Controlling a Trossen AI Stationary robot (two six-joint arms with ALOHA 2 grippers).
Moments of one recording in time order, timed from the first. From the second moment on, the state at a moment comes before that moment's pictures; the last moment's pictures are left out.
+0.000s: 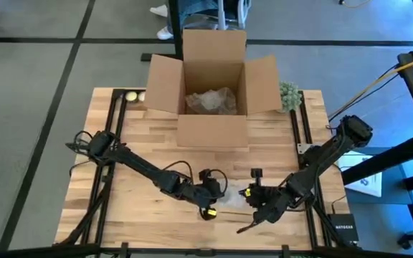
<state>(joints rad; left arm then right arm) -0.40 1.99 1.36 -0.04 -0.39 -0.40 0.73 1.50 0.93 -0.38 0.60 0.35</state>
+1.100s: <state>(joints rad) -0.40 1.99 1.36 -0.06 -0.36 -0.38 0.61 1.49 1.00 -0.38 0.48 0.13</state>
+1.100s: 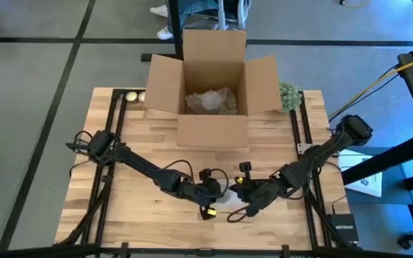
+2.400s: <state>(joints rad) -0.40 1.99 1.36 -0.05 -0.36 -0.39 0.62 1.47 1.02 -0.46 0.43 0.16</state>
